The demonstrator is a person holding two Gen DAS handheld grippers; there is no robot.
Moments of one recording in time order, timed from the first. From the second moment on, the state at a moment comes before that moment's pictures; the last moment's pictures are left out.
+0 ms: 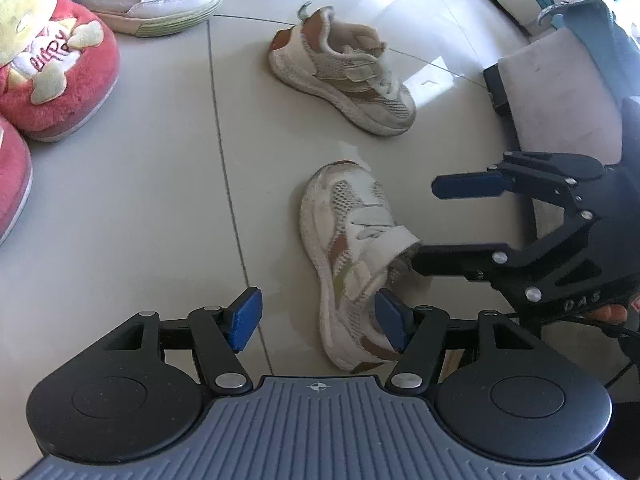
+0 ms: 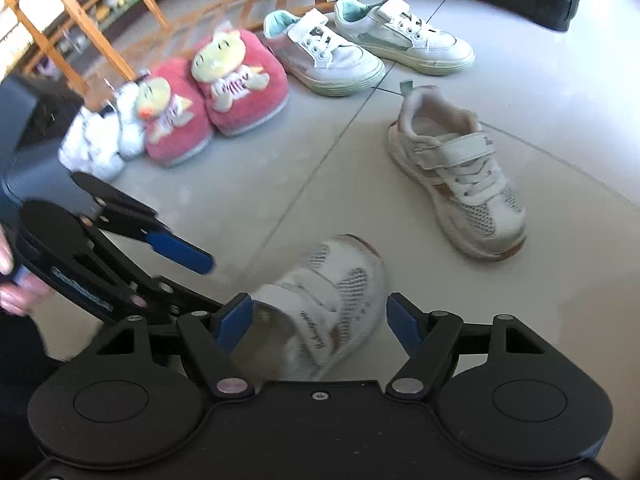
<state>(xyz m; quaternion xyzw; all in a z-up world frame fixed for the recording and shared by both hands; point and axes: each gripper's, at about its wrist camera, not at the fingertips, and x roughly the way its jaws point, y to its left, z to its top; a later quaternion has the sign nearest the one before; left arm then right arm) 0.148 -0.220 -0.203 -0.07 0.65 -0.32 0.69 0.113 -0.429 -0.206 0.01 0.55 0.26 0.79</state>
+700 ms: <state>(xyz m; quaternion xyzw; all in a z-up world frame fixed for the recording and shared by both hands) 0.164 -0.233 -0.212 -0.02 0.66 -0.31 0.69 0.134 -0.414 -0.217 -0.04 0.53 0.21 0.82</state>
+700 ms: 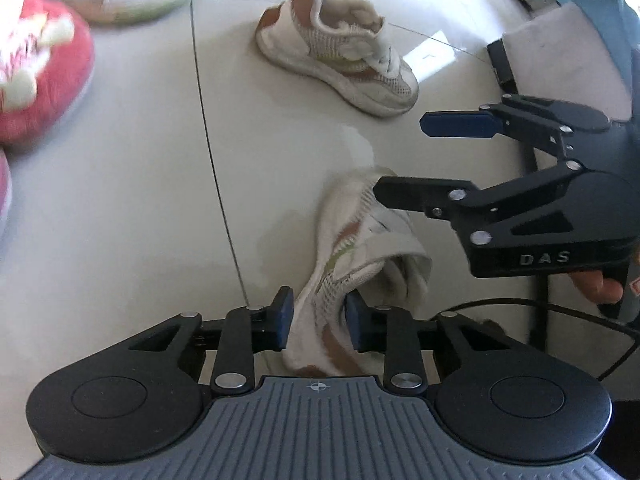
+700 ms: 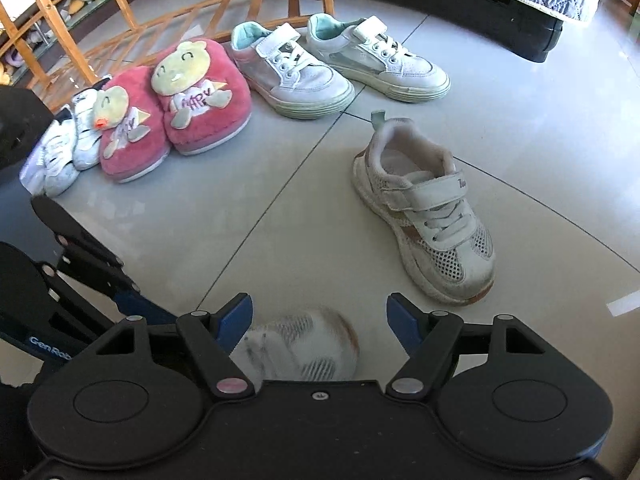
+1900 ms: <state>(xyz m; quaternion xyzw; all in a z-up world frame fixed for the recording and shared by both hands) 0.172 -0.188 -0.203 -0.01 0.63 -0.19 0.76 0.112 -0.396 -0.234 -0.10 0.56 0.21 0.79</state>
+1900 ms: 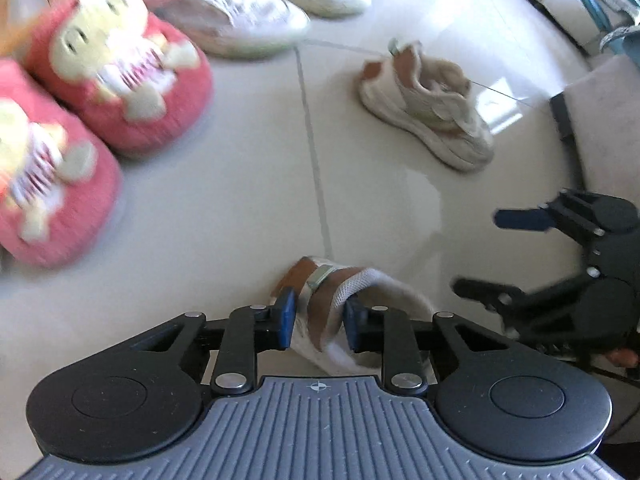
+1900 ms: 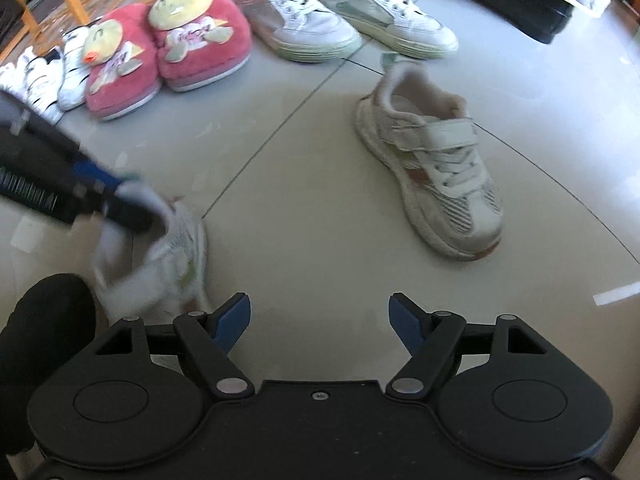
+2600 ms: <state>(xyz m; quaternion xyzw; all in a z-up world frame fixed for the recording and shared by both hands) 0.176 -0.126 -0.202 0.05 0.65 -0.17 0.74 0.107 -0.378 -0.228 -0.11 0.53 0.23 0.81</state>
